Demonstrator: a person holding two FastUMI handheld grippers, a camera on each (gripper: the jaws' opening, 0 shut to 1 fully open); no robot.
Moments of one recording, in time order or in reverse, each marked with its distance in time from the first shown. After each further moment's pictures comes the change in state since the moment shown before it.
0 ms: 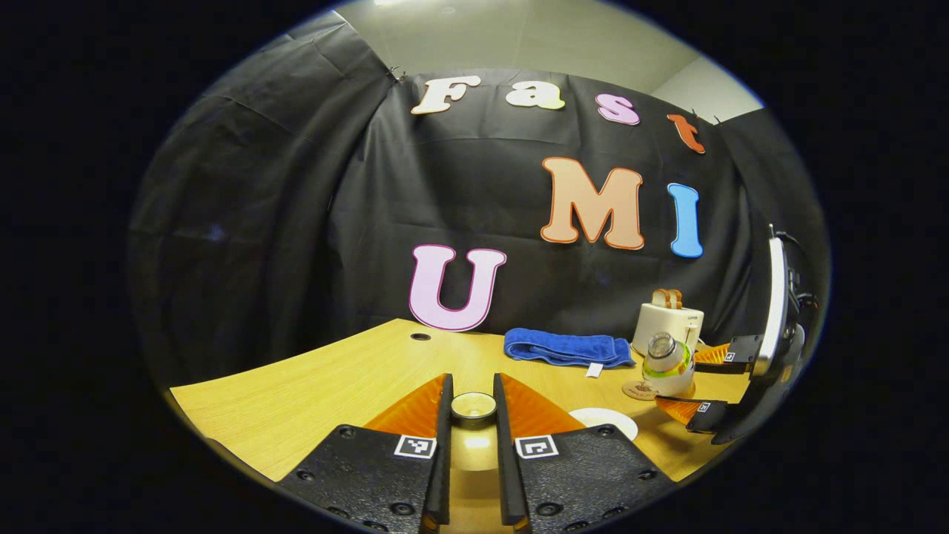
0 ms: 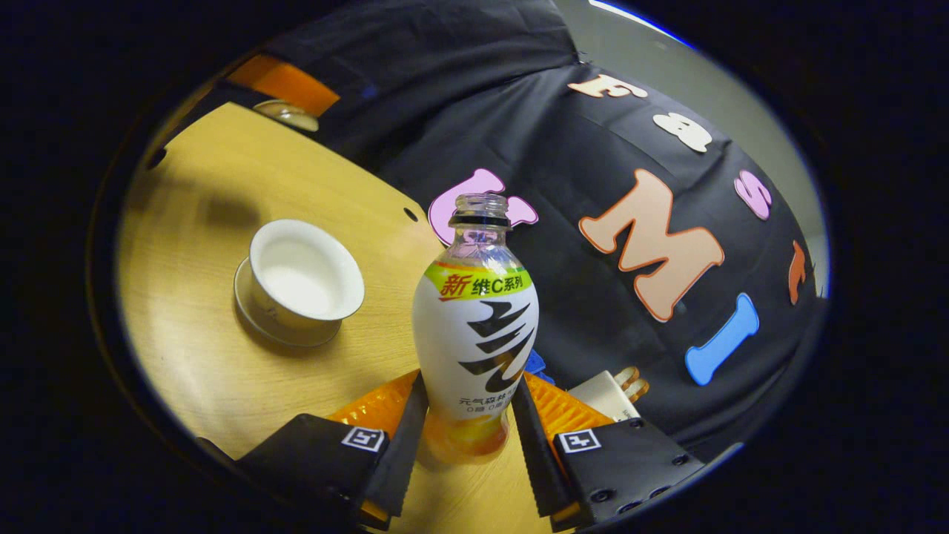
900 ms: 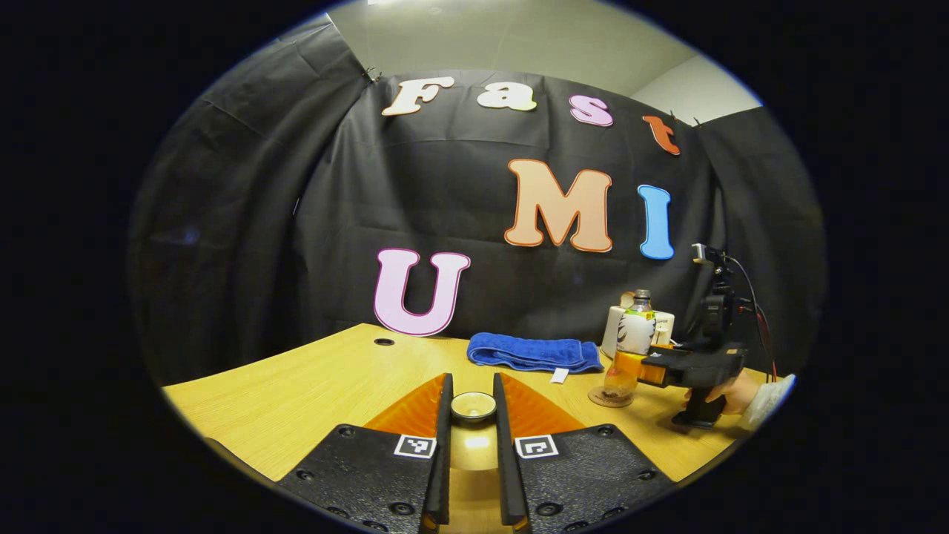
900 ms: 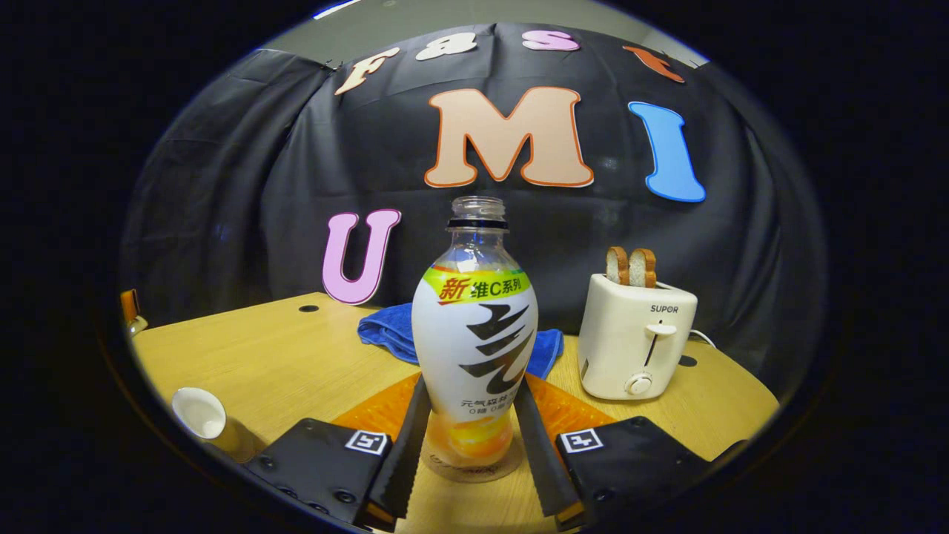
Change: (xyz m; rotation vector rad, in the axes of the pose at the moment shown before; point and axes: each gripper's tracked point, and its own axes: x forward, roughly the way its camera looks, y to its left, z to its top) left arm 0.009 -0.043 0.004 0.005 -0.009 -0.106; right arm 0.083 -0.090 -0.063 0.765 0.011 -0.165
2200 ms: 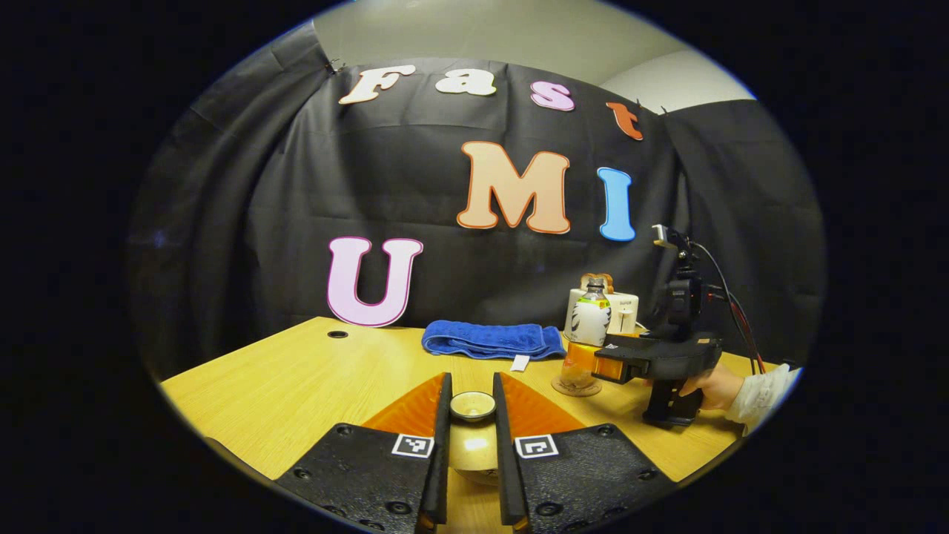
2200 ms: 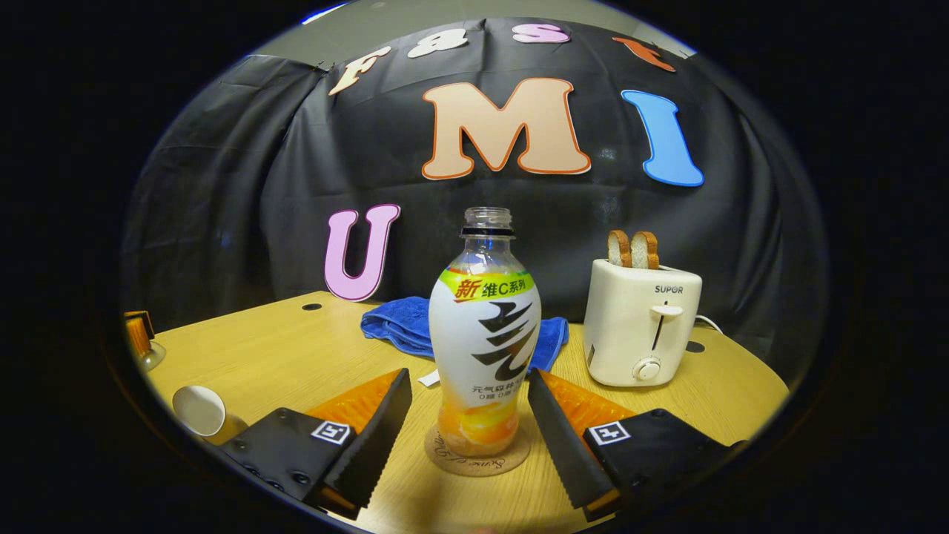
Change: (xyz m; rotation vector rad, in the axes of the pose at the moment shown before) left arm 0.022 -0.056 -0.025 0.045 0.056 -0.170; right arm -0.009 0.003 -0.015 0.031 0.035 0.031
